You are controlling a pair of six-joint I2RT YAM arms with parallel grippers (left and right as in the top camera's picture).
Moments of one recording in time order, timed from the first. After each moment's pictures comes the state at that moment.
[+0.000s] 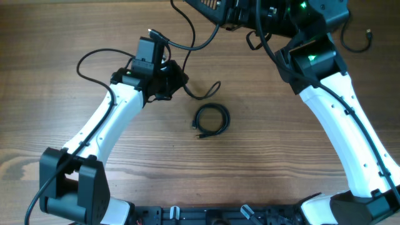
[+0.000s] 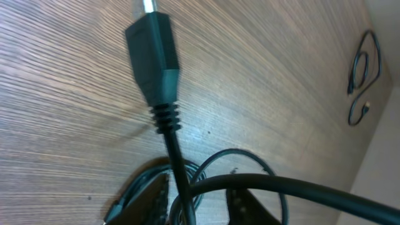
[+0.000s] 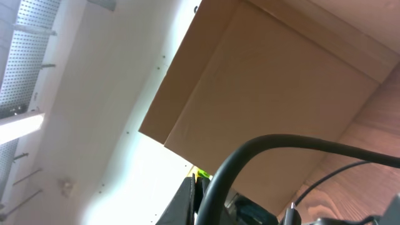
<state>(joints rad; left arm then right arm) -0.29 1.65 1.20 -0.55 0.31 -0.87 0.42 1.60 1.72 0.24 -0.96 1.36</state>
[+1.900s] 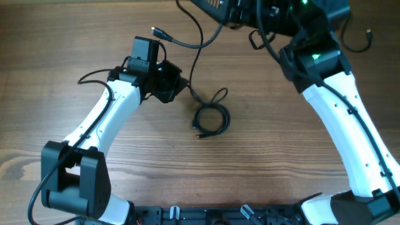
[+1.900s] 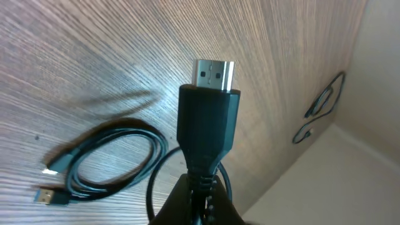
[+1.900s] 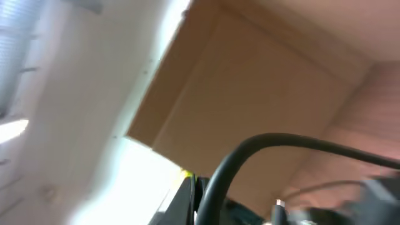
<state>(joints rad) -0.25 1.69 1.20 -0.55 0.47 -1.25 0.38 1.60 1.73 0.09 -0.94 1.25</state>
